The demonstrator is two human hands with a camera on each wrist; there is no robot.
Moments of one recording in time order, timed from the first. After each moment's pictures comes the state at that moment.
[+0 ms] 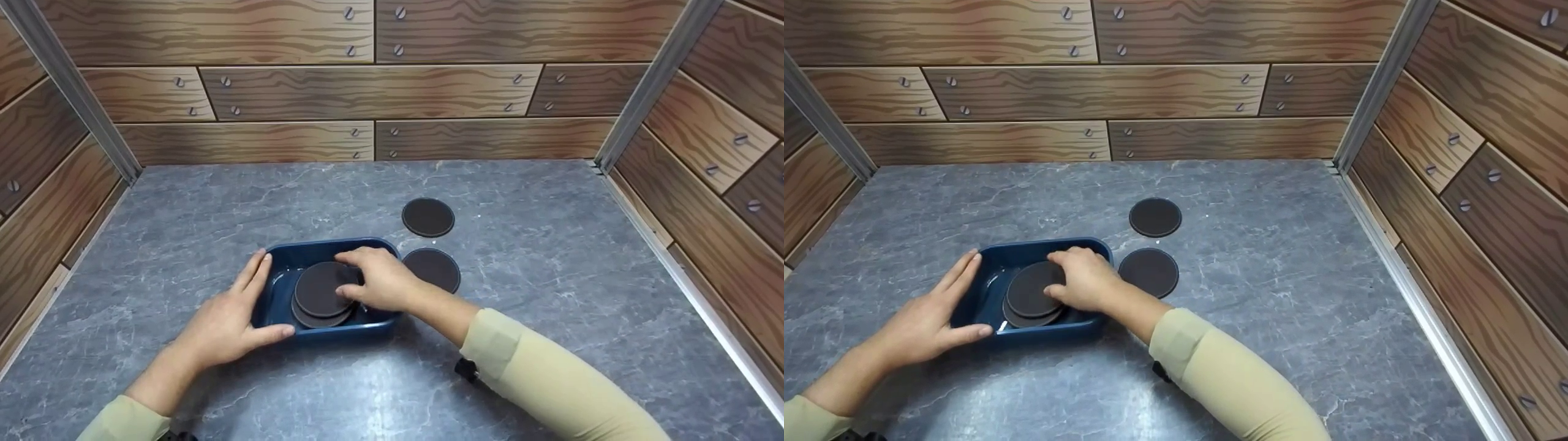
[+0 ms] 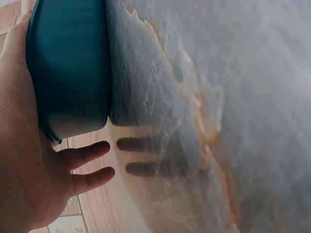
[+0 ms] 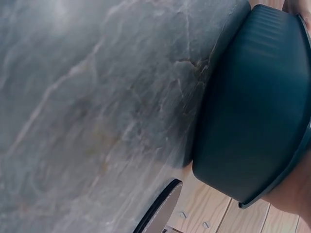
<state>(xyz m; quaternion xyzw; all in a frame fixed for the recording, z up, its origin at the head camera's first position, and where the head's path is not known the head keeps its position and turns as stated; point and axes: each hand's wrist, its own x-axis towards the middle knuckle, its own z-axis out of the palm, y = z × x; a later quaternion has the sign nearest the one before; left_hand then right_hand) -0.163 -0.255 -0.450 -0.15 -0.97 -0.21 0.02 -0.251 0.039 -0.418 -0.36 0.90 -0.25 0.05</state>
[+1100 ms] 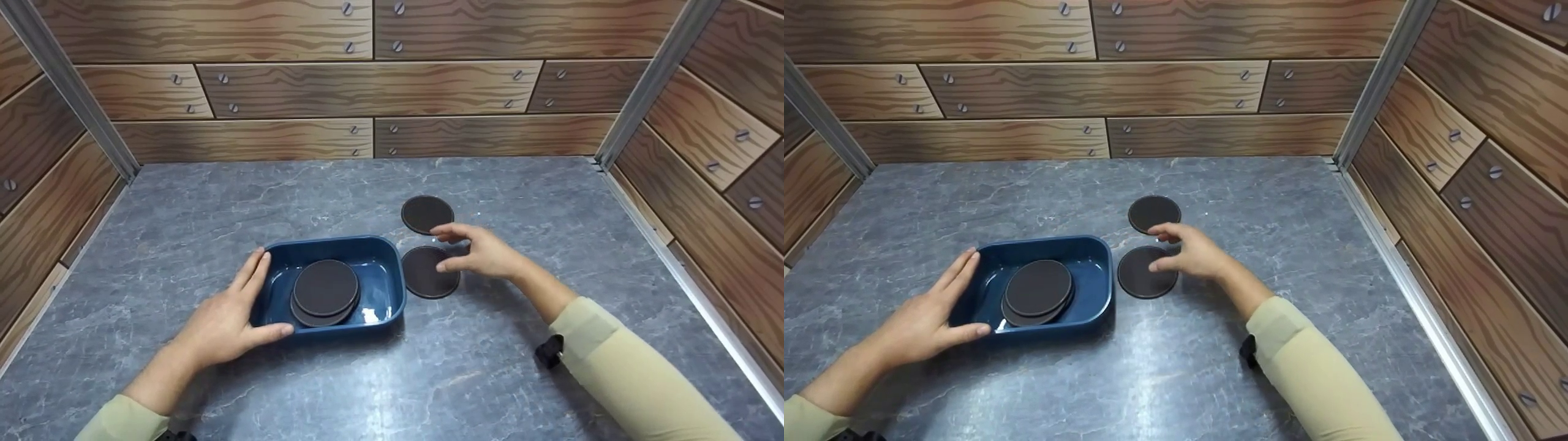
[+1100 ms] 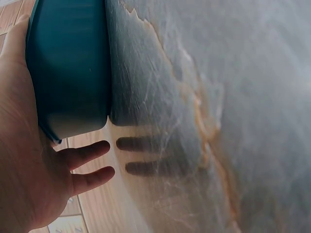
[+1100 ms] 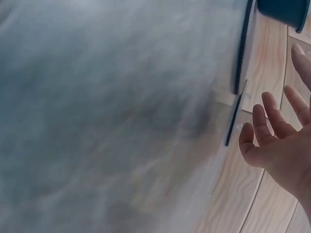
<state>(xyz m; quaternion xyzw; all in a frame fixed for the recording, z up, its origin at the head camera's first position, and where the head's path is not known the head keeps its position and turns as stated) -0.162 -0.256 -0.450 -0.15 -0.97 -0.21 0.02 -0.313 0.204 -0.436 -0.30 0.85 -0.41 0.10</state>
